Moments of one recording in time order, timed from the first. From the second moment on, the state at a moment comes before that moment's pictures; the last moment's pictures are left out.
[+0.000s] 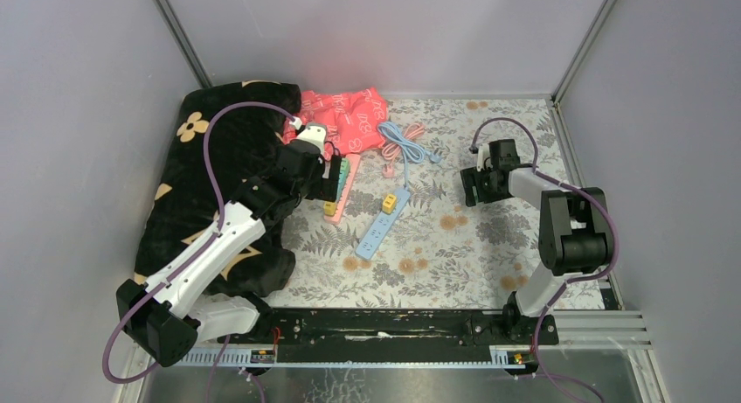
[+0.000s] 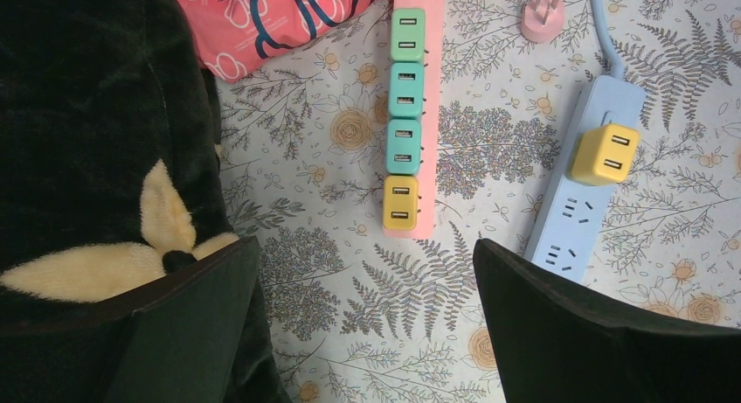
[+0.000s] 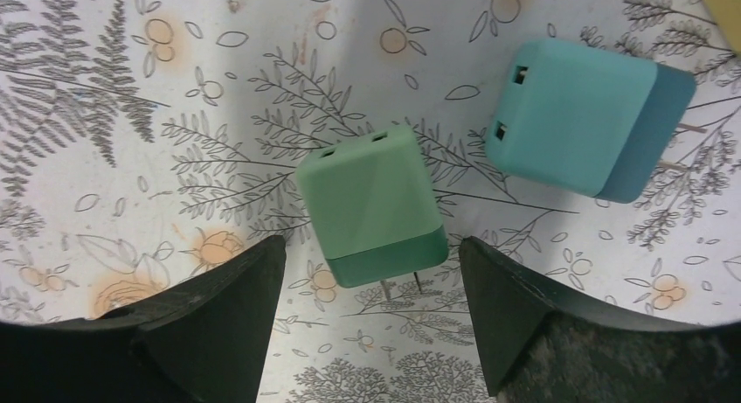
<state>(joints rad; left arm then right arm) -0.57 1.17 1.11 -0.64 -0.33 -0.21 0.07 1.71 0.95 -0.33 -0.11 -0.14</state>
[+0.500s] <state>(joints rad) -0.57 1.17 1.11 -0.64 -0.33 -0.21 0.07 1.73 0.96 -0.27 -0.16 -0.25</state>
